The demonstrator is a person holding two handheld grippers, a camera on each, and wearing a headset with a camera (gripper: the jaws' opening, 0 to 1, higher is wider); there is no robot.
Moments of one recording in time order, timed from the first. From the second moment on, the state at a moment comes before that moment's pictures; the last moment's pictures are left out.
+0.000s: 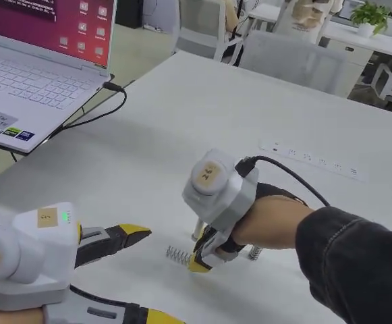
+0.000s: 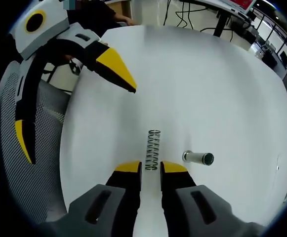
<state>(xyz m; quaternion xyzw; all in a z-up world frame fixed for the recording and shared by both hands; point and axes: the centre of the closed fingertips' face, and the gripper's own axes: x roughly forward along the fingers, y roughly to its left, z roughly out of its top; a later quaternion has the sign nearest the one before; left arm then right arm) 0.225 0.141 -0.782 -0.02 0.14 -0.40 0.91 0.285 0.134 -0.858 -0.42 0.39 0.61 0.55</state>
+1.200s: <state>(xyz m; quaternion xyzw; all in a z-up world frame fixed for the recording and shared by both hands) 0.226 0.131 -0.779 -0.01 0.15 -0.41 0.90 0.276 0.110 -0.839 -0.45 0.37 0.61 0.54</state>
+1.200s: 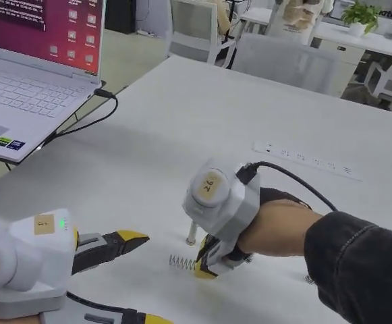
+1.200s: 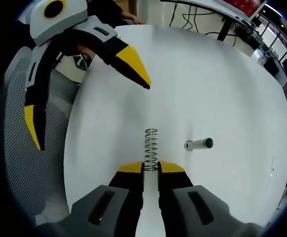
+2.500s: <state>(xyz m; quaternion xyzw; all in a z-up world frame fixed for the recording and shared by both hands) 0.225 0.098 -0.756 0.04 0.11 -0.46 0.88 0.233 0.077 -0.779 -0.47 0.34 0.66 0.48</state>
